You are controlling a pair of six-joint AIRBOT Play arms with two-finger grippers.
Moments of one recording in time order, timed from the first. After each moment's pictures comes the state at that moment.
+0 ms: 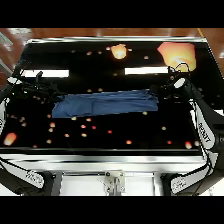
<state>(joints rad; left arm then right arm) 0.27 -1.82 1.46 0.69 -1.30 -1.20 -0.06 -1.75 1.35 -1.06 0.76 1.36</state>
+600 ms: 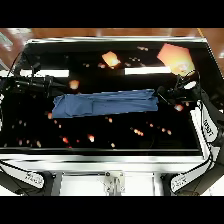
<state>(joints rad) 0.26 -1.76 1.54 0.52 -1.49 -1.25 -0.18 -1.84 1.36 -0.86 0.89 1.42</state>
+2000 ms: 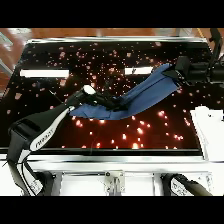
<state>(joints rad) -0.53 -1.95 1.54 0.43 -0.94 -1.27 -0.17 -1.17 1.42 -0.72 1.30 1.45</state>
